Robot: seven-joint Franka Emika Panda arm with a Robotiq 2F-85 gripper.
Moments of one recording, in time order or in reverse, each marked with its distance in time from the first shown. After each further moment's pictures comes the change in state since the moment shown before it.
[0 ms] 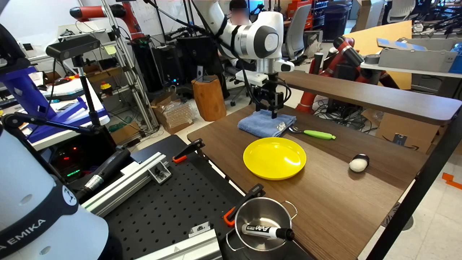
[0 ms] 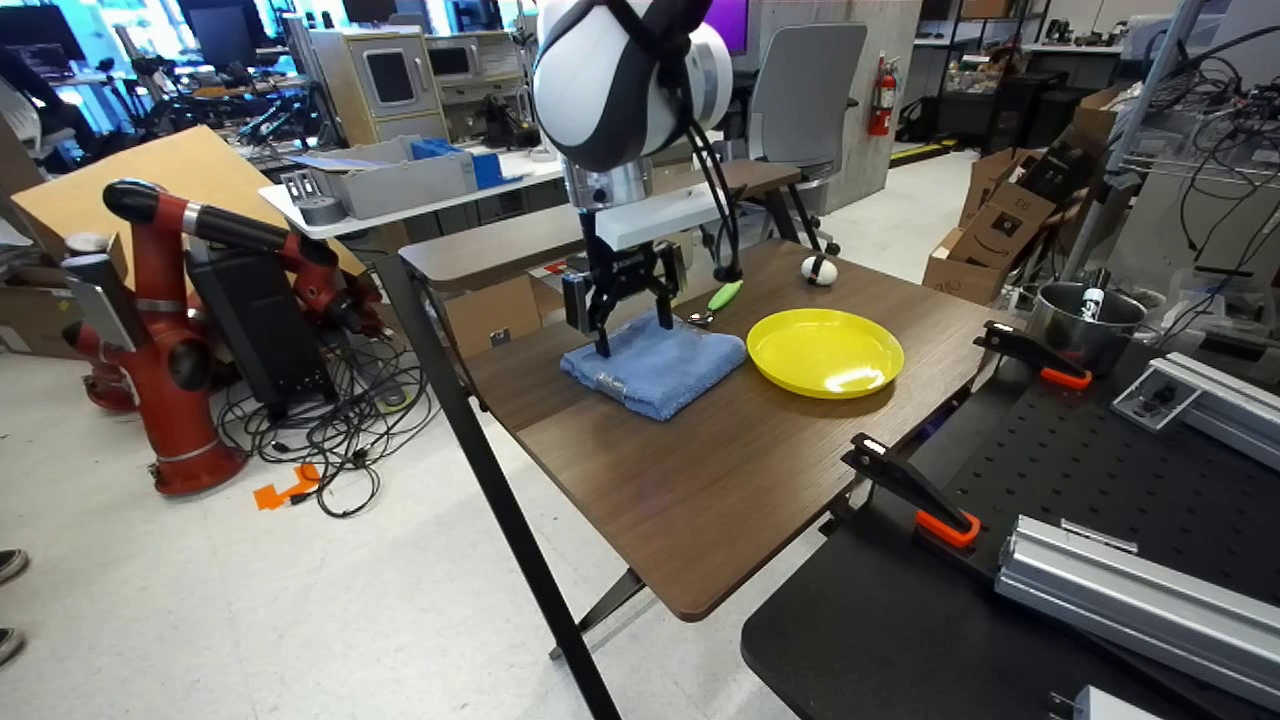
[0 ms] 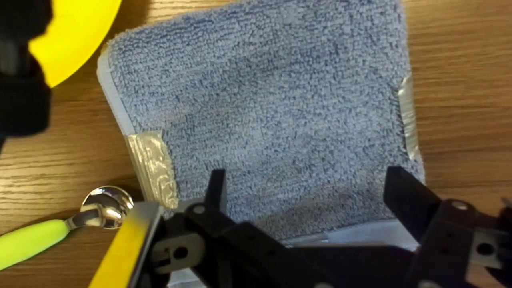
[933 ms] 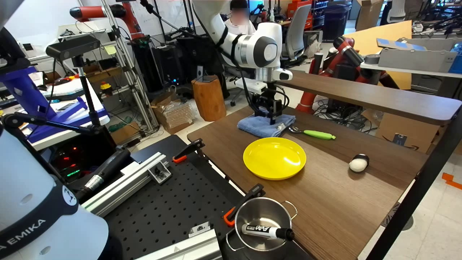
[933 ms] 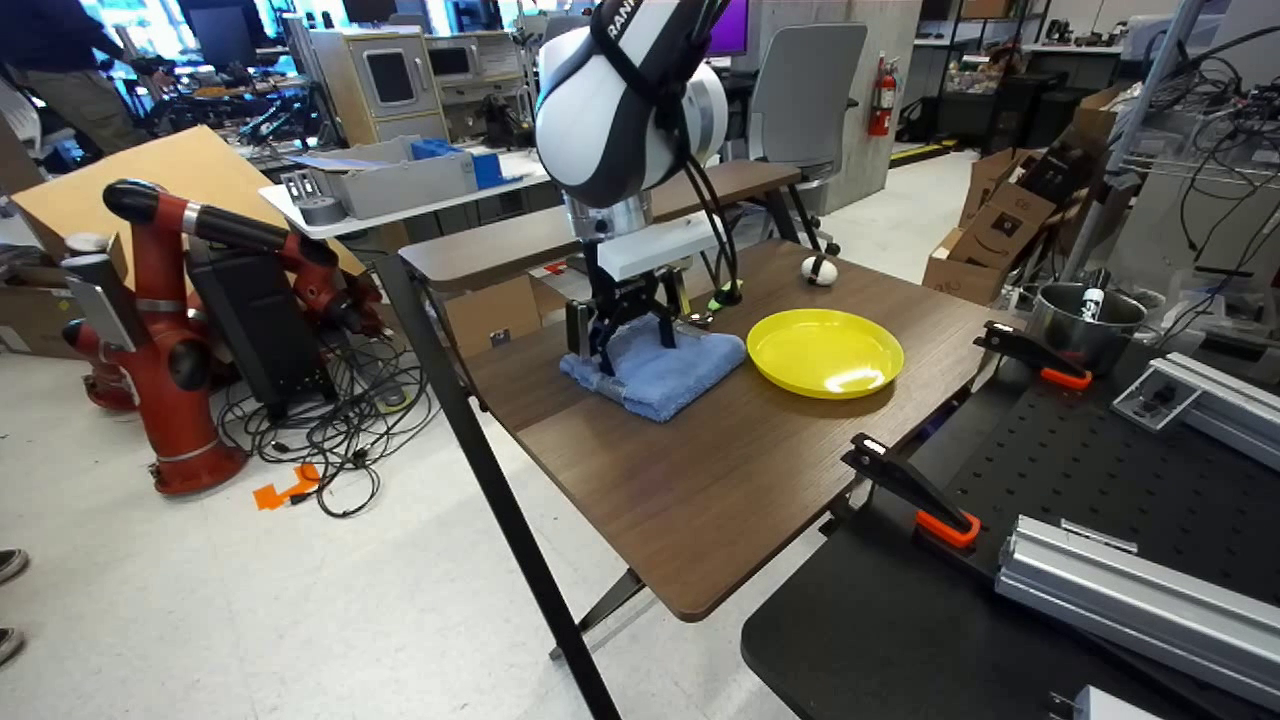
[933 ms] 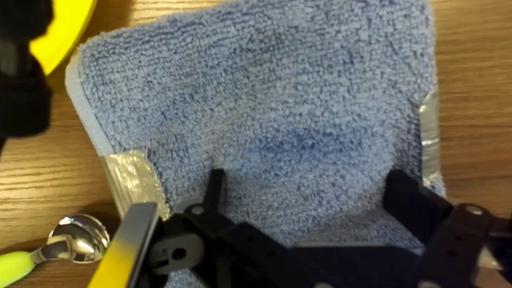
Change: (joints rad) arm 0.010 0.061 -0.003 0.035 0.000 0.002 0.000
